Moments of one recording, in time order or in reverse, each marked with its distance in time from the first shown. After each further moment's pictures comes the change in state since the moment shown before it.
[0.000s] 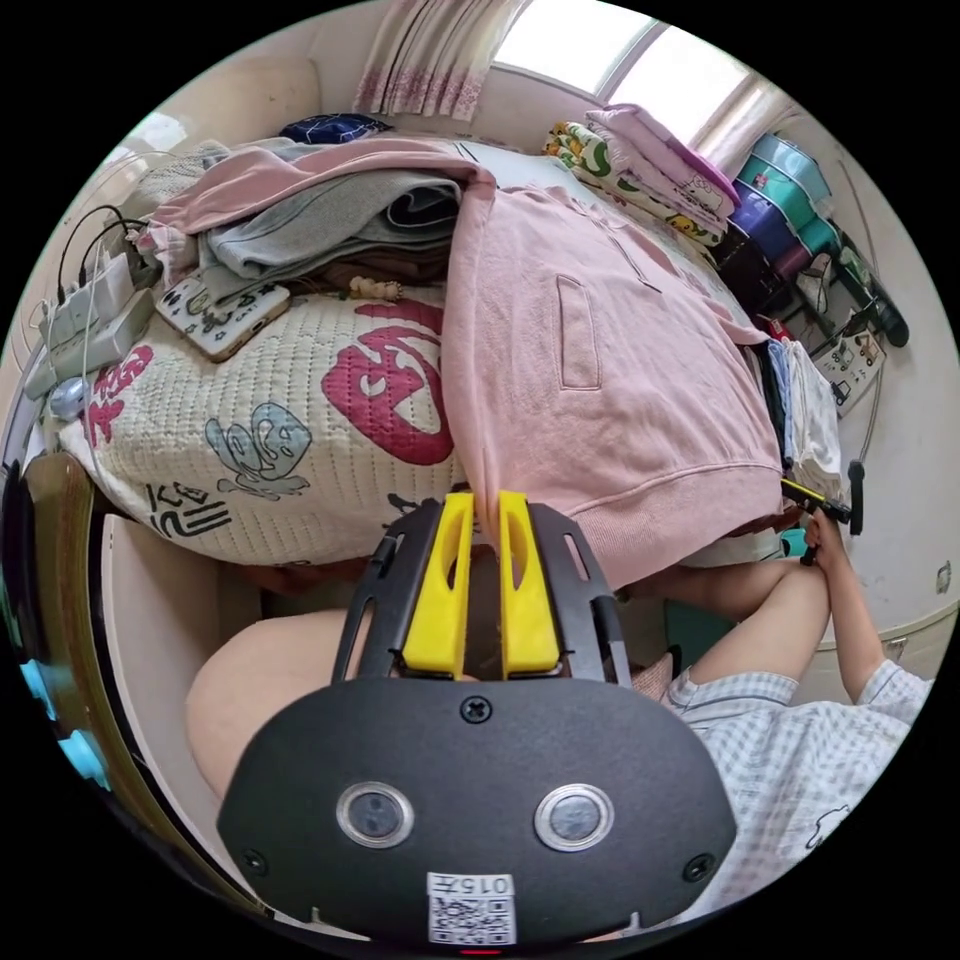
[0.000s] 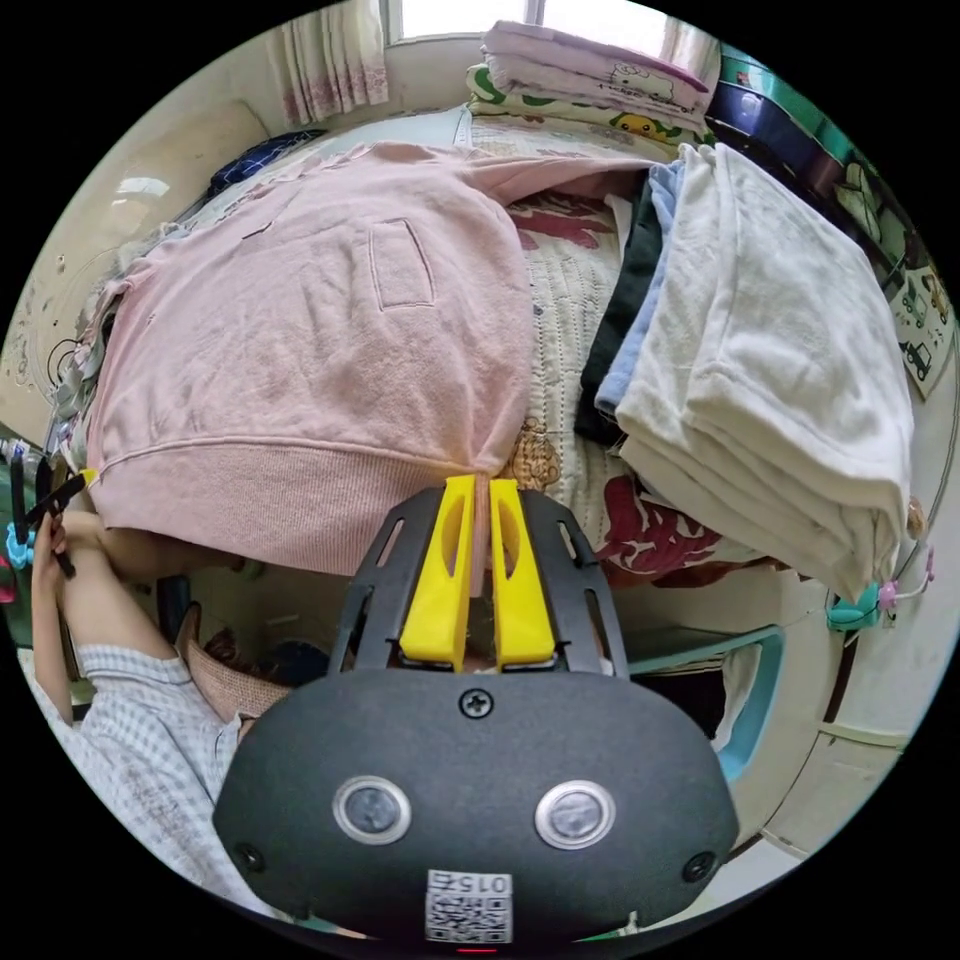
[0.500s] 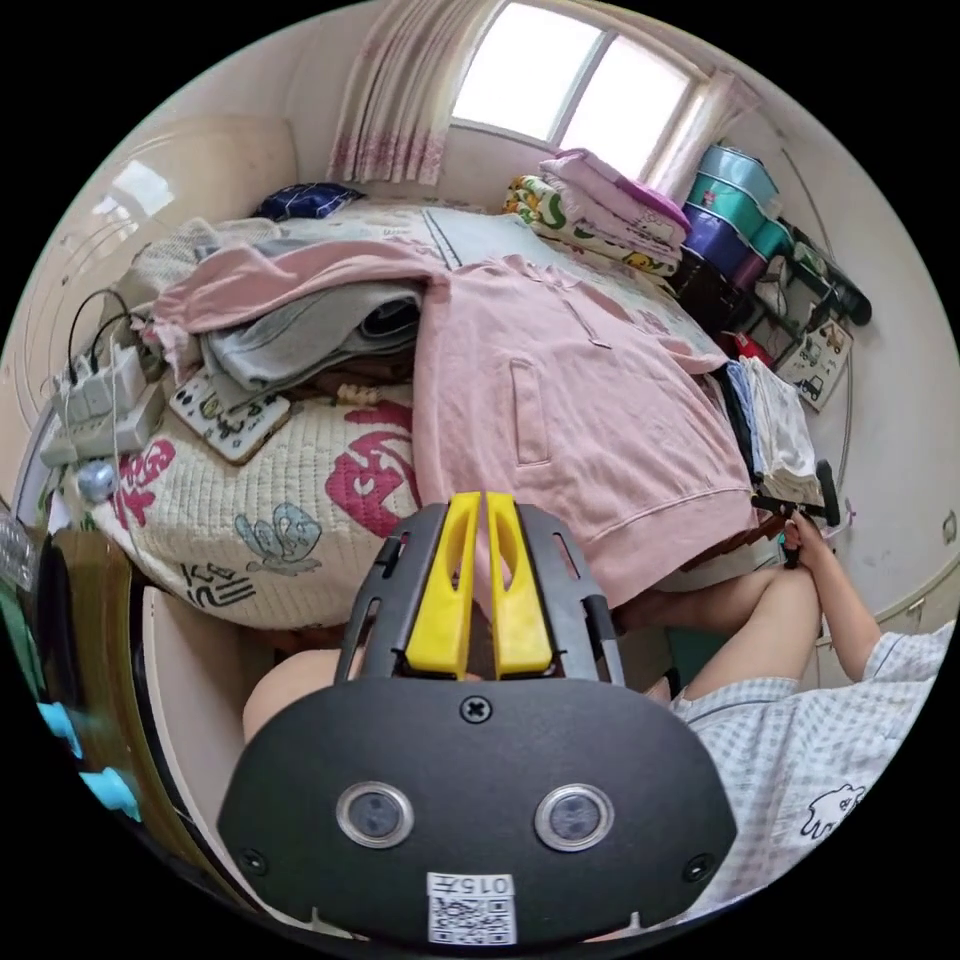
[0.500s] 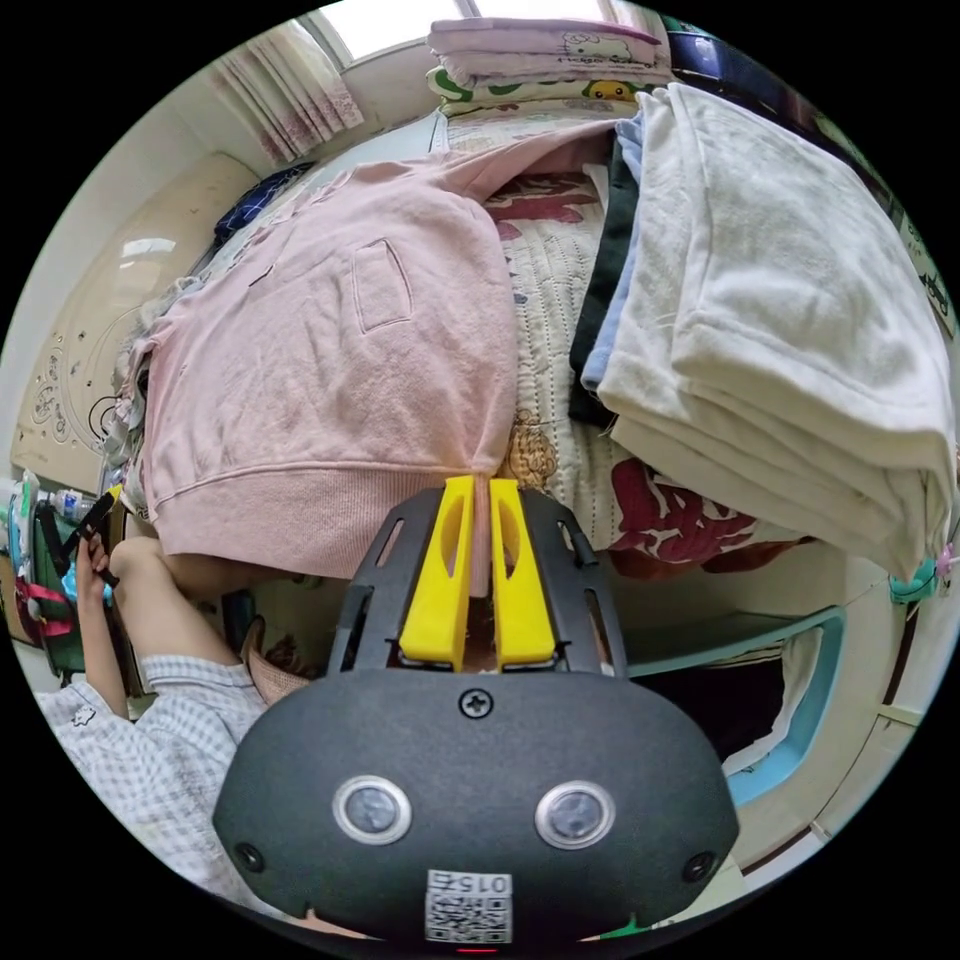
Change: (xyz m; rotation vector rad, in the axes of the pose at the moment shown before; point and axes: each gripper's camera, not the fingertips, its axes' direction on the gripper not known) left arm 0.027 -0.019 -0.064 0.173 0.004 0.113; right arm 0.064 -0.016 -0.038 -0.016 -0.187 0.099
